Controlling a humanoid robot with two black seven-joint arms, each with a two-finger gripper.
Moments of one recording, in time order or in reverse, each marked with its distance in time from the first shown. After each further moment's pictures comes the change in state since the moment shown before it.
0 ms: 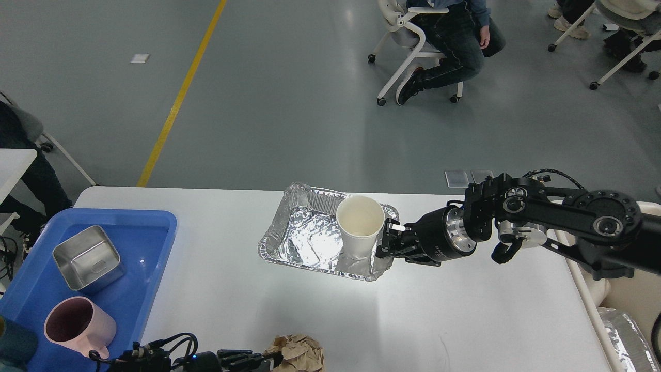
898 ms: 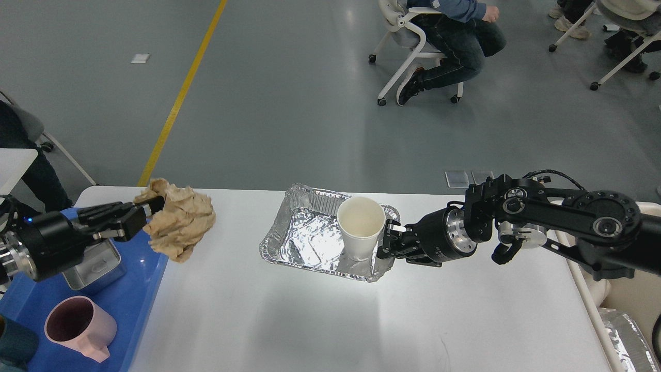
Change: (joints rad) left arm -0.017 0.516 -0.631 -0.245 -0.334 -0.105 -0.068; right arm -0.001 0.004 -0.005 -0.002 -0.003 -0.002 -0.001
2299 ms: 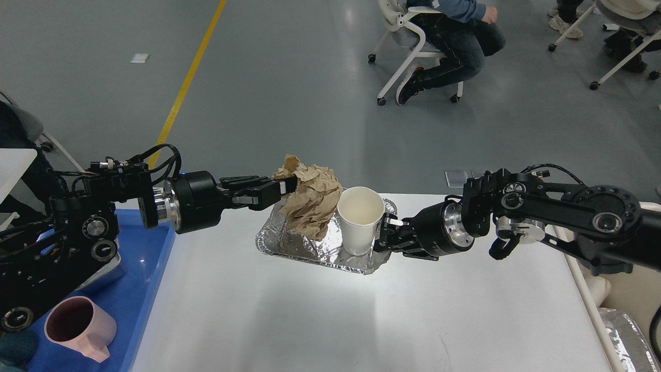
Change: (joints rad) left arm -0.396 -0.526 0.206 0.127 0.110 -0.299 0.118; right arm 0.019 0.001 0.006 0.006 0.003 -0.014 0.000
